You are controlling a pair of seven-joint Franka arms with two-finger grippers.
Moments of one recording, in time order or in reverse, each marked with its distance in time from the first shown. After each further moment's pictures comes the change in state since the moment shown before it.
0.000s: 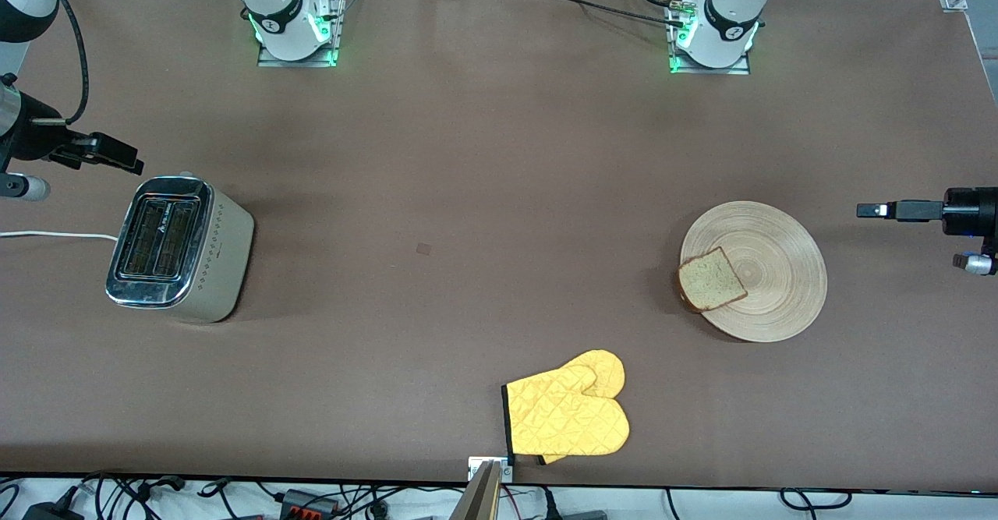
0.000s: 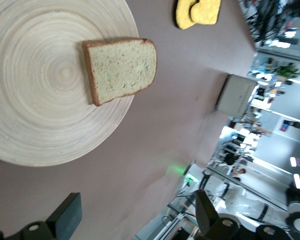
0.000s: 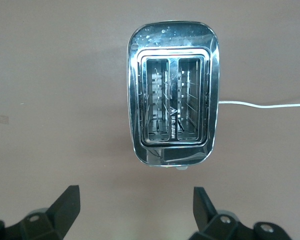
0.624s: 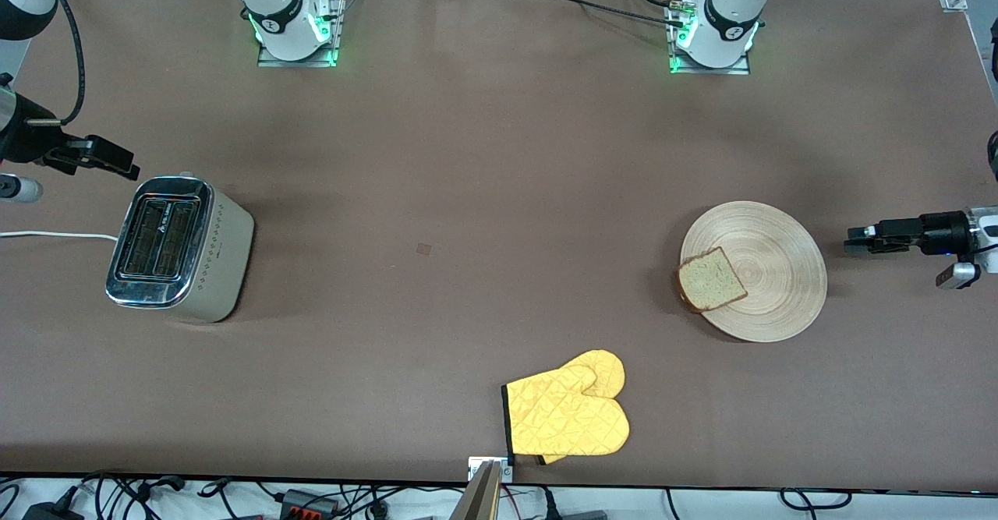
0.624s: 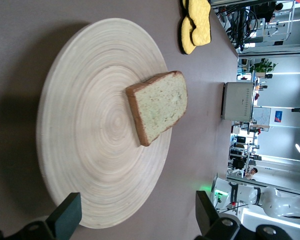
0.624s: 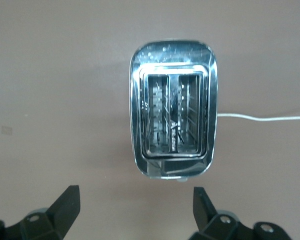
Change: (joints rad) left arm 0.068 0.180 0.001 0.004 -0.016 0.170 0.408; right arm 0.002 -0.001 0.001 0.006 0.000 0.061 -0.002
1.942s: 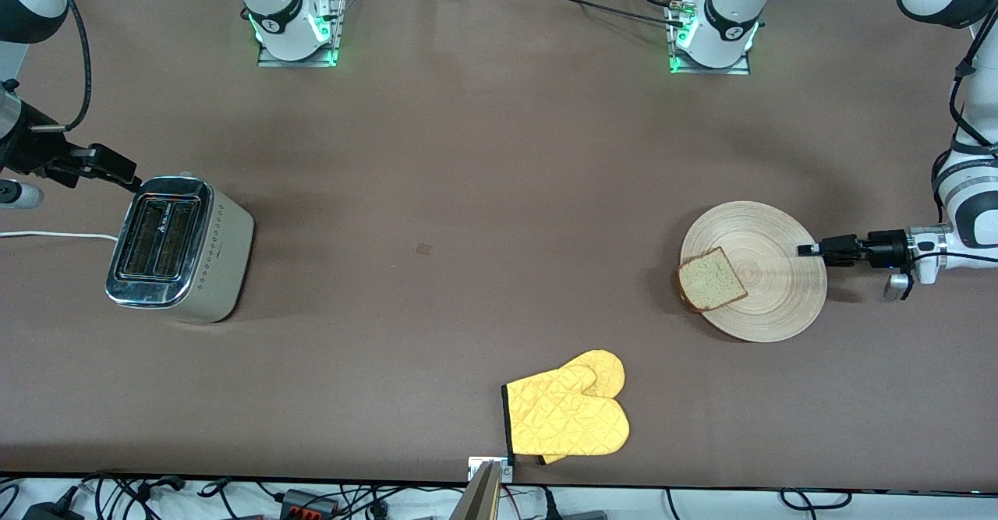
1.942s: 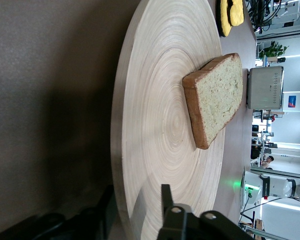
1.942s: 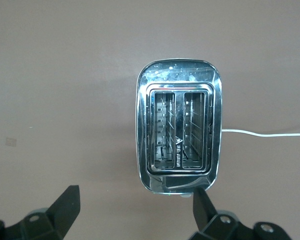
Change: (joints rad) left arm -0.024 0.145 -0.026 0.004 0.048 0.150 0.131; right arm 0.009 0.003 0.007 -0.008 0.000 0.053 -0.001
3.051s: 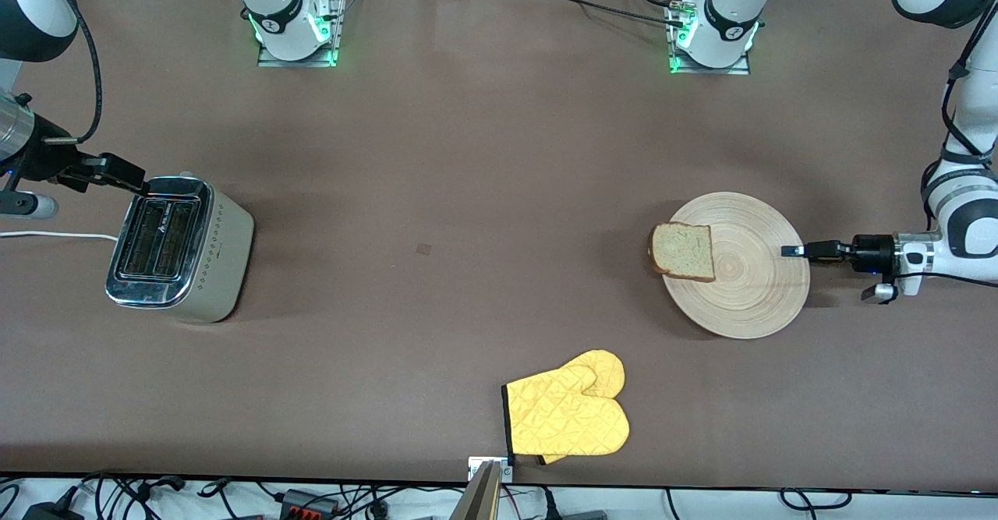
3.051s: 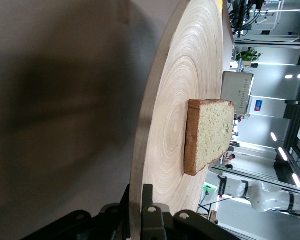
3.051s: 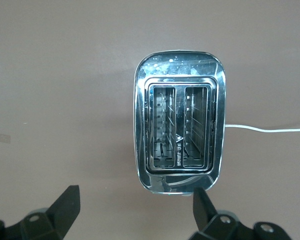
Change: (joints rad) left arm -0.039 -0.003 -0.061 0.010 -0.061 -0.101 -0.207; right arm -0.001 0.030 -0.001 -0.004 0.000 -0.005 0.000
